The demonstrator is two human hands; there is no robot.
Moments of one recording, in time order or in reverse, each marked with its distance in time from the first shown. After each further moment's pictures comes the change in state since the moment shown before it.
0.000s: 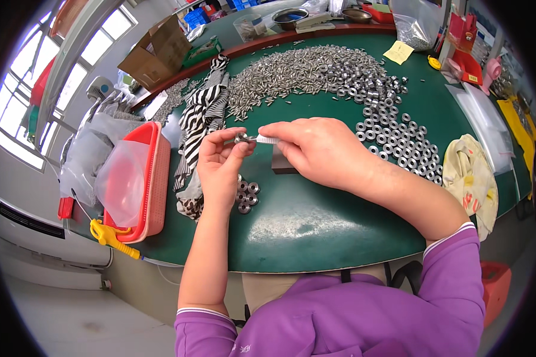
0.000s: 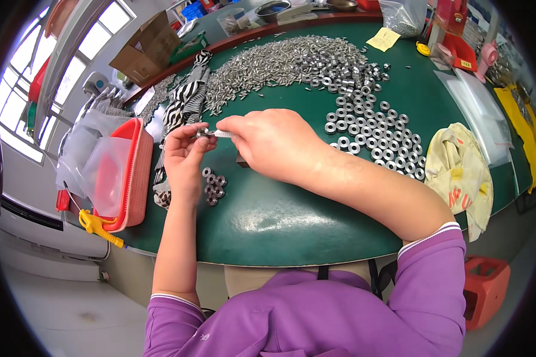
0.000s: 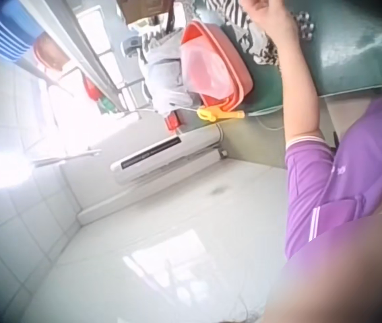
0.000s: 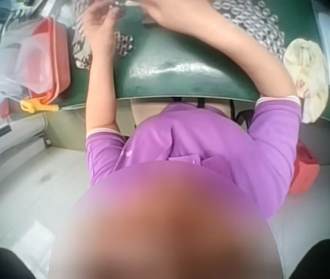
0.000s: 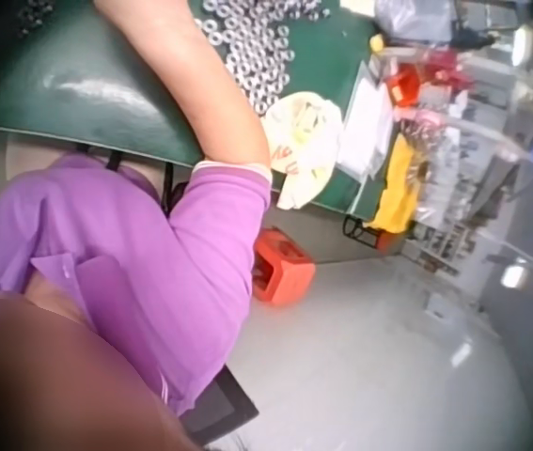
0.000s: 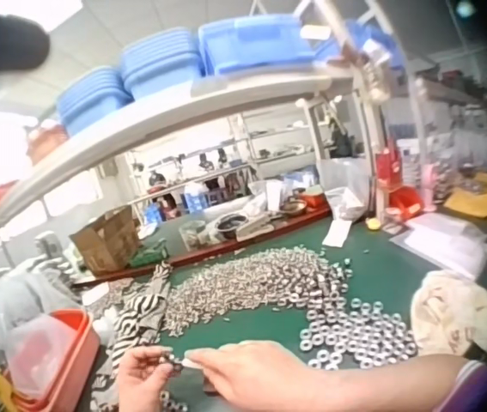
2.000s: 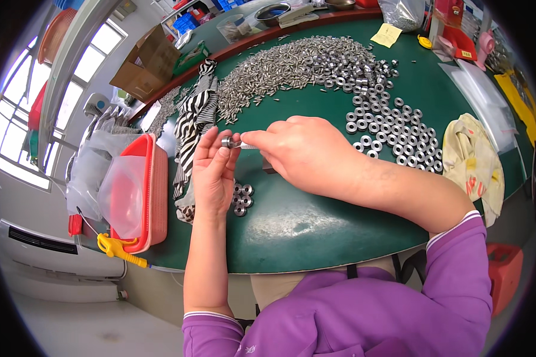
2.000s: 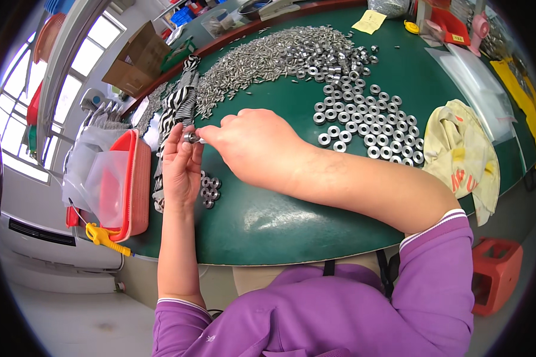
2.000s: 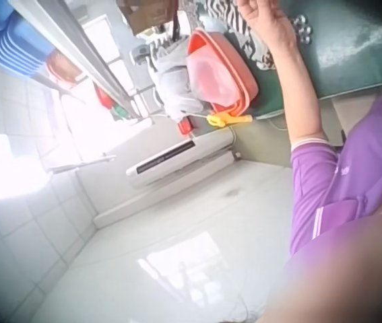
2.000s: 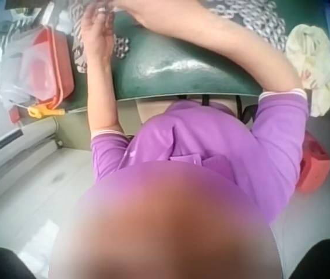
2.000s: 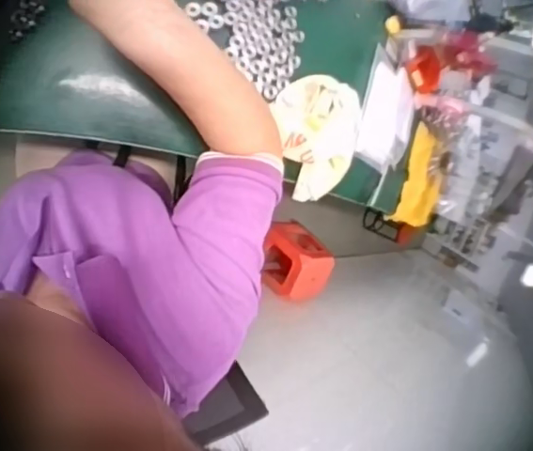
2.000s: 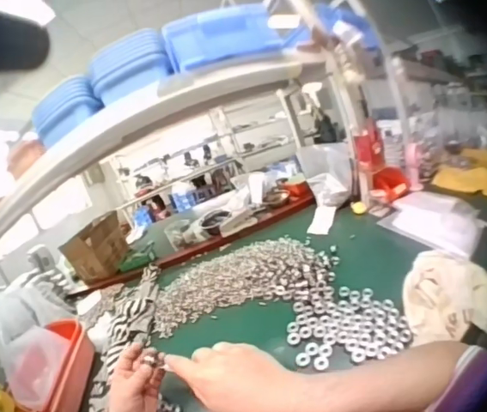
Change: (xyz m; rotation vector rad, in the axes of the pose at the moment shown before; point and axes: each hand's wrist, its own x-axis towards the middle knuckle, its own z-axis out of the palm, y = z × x) left_hand 0.002 0.001 -0.007 -0.363 -0.023 -0.227; right_hand -0.007 -0.006 -0.001 -0.141 0.002 -0.071
